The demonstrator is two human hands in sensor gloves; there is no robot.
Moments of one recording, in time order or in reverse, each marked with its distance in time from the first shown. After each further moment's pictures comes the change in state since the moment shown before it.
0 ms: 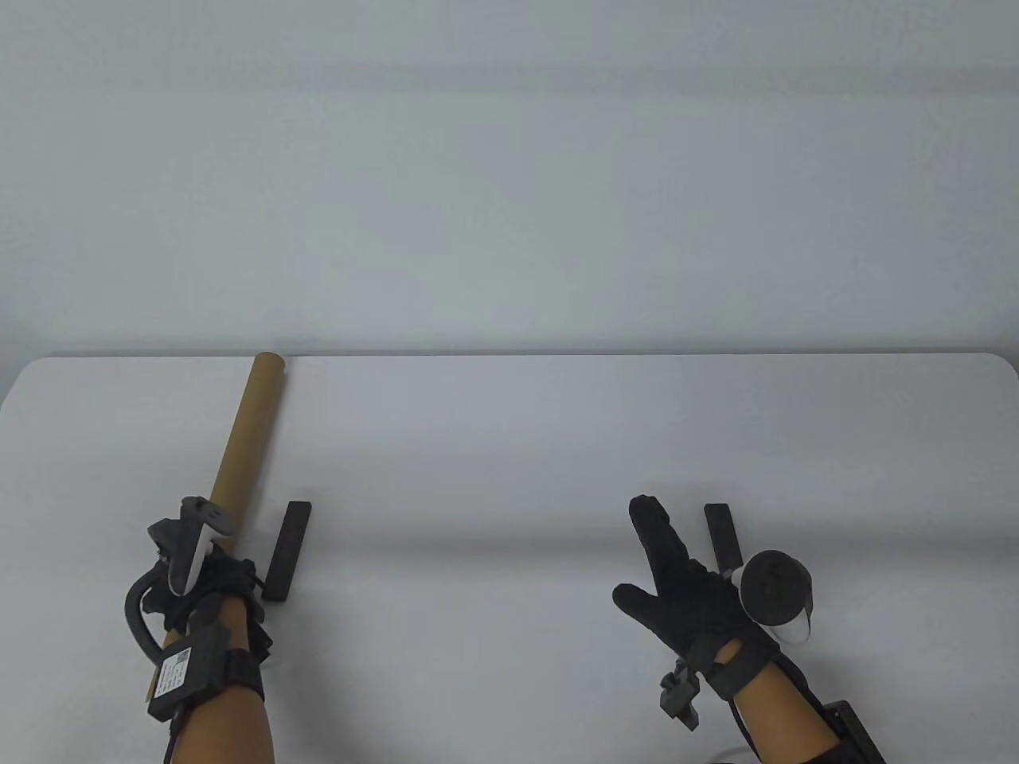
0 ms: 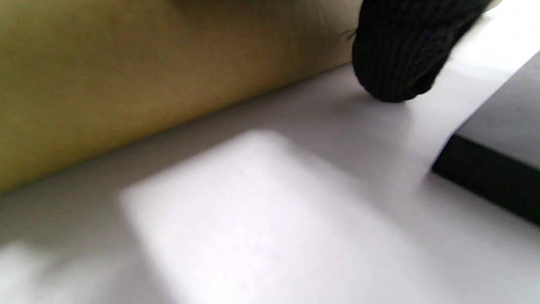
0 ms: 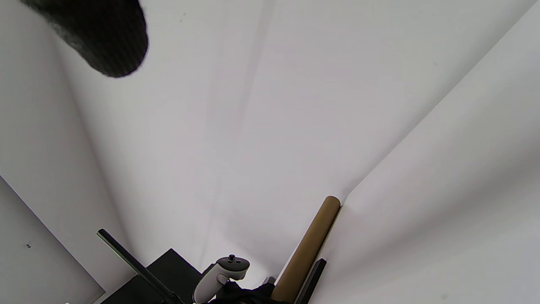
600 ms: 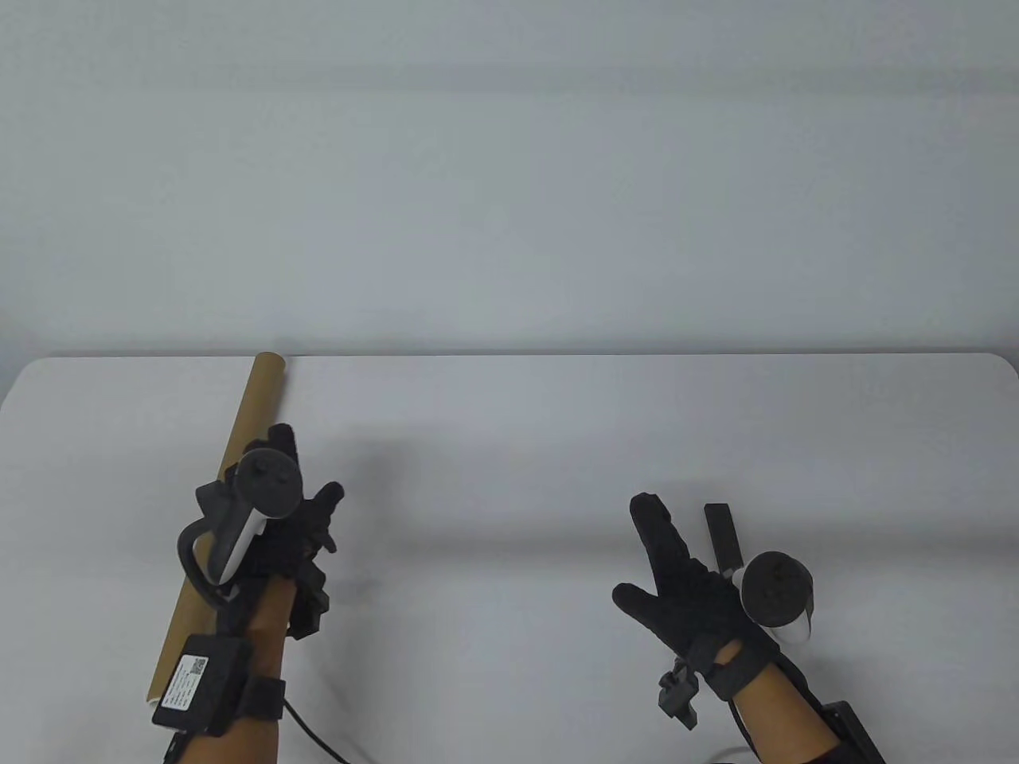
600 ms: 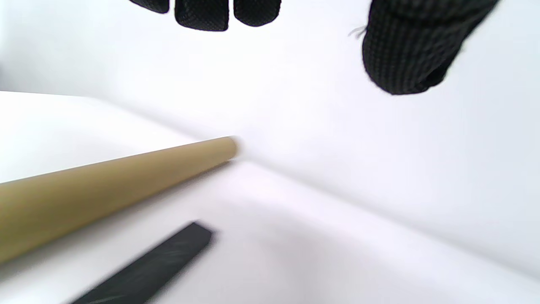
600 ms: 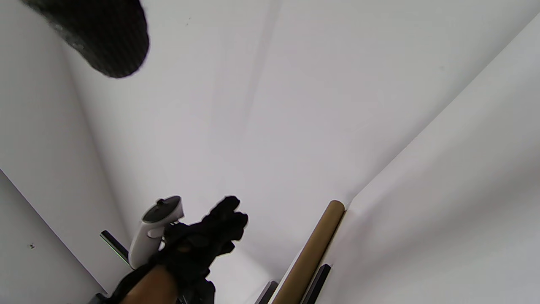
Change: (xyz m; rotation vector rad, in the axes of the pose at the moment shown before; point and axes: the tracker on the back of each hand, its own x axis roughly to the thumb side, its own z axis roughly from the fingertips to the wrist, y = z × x) left_hand 0.068 0.086 0.155 0.318 -0.687 0.204; right_hand 0.001 -0.001 0.000 -0.015 -0.018 0.008
